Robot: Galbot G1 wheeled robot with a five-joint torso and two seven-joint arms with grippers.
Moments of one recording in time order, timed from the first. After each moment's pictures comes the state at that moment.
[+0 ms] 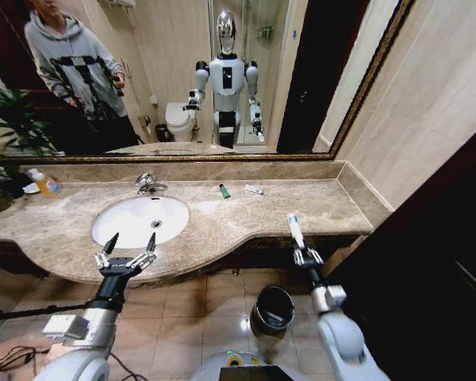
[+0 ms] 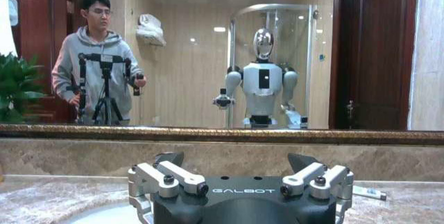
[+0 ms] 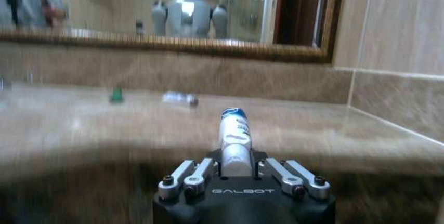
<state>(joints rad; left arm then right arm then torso) 1.84 -1.36 -0.82 -2.47 -0.37 0.04 0.05 -1.70 1.45 0.60 1.97 0.05 0.20 0.01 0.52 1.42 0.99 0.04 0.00</state>
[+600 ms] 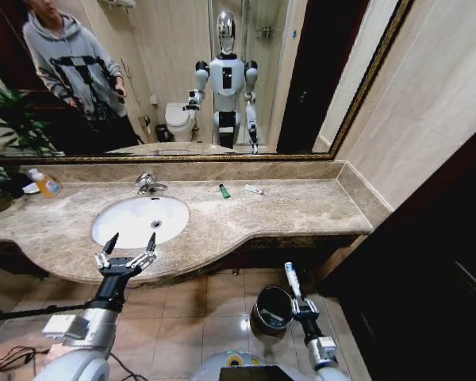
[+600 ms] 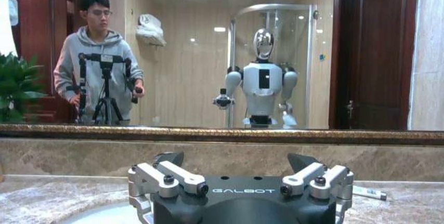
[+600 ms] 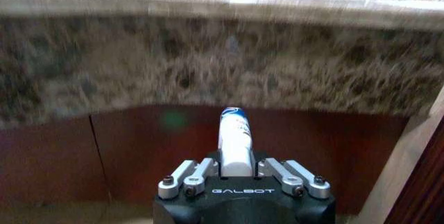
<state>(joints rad) 1.84 -1.36 -0.82 -2.47 -0.37 0.04 0.05 -1.70 1.49 0.56 1.68 0.02 0.23 -0.01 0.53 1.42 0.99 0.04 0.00</state>
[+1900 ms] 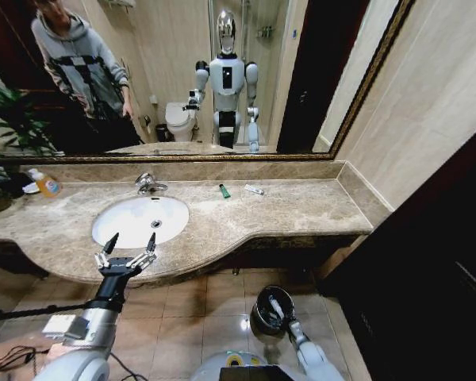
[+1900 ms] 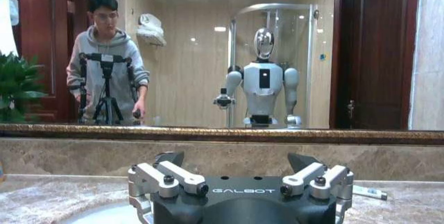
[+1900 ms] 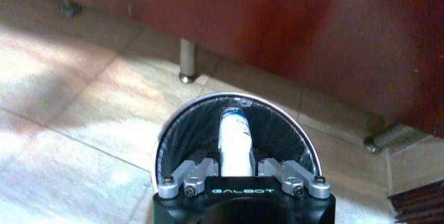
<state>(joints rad) 1.84 -1.36 -0.82 -2.47 -0.37 0.04 0.05 -1.08 1.46 0.52 0.63 -0.31 0.24 -0.11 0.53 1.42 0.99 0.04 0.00</state>
